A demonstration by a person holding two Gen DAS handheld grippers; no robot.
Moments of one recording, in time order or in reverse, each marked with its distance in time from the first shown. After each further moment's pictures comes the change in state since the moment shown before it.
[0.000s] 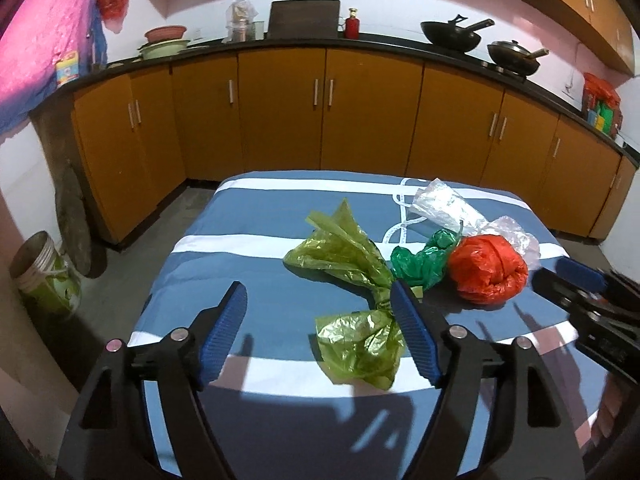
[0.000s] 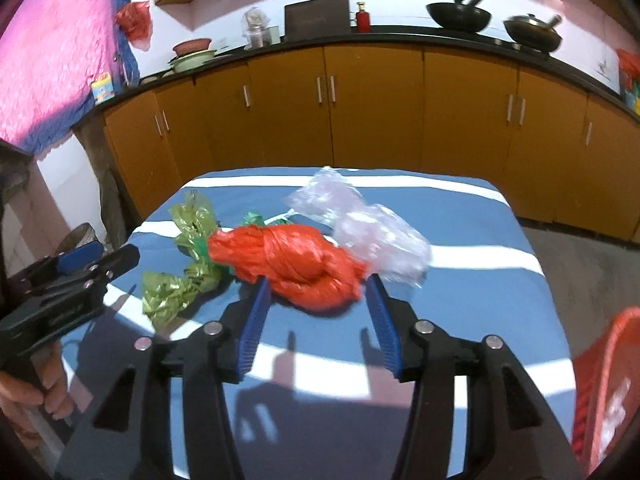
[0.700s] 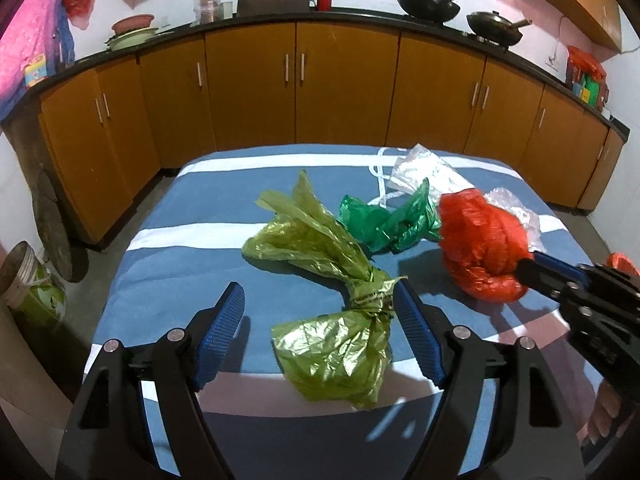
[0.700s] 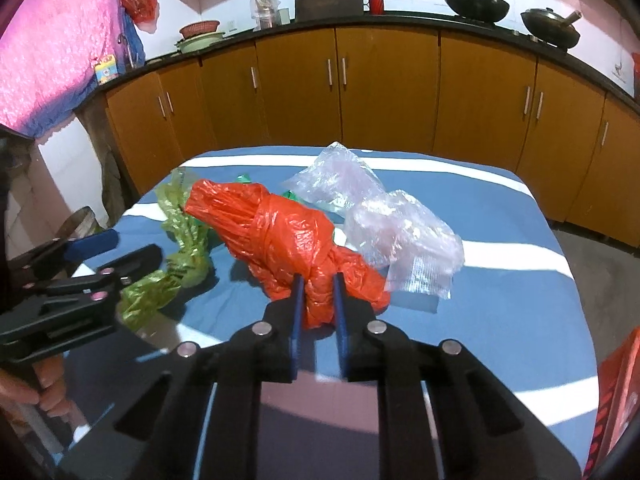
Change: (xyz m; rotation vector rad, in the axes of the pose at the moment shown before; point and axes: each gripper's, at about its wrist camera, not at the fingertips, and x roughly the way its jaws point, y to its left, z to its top) left arm 0.032 -0.018 0.000 0.062 0.093 -0.058; right arm 0.020 -0.003 -0.009 -0.013 0.042 0.037
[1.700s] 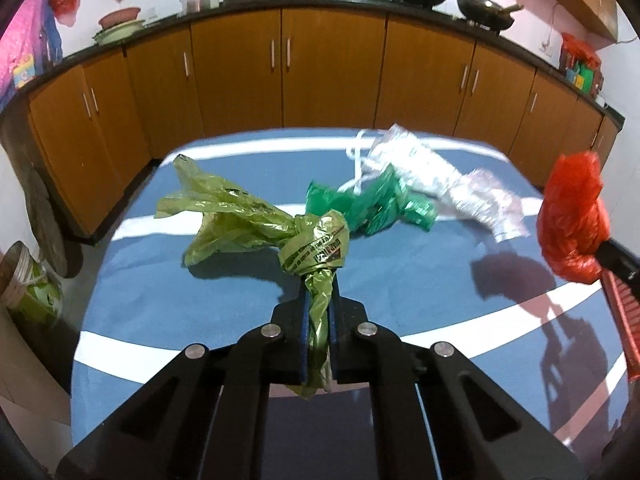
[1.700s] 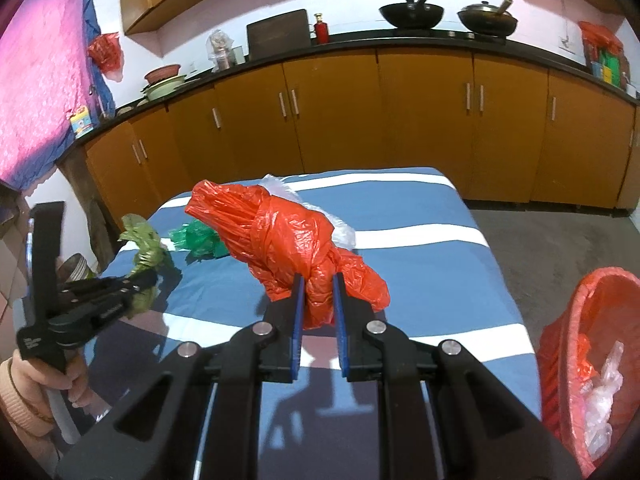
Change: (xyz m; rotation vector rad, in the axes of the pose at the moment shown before) left arm -0.012 -0.020 -0.003 0.014 0.040 -0.026; right arm -0.074 -0.055 -0.021 0.149 -0.095 -0.082
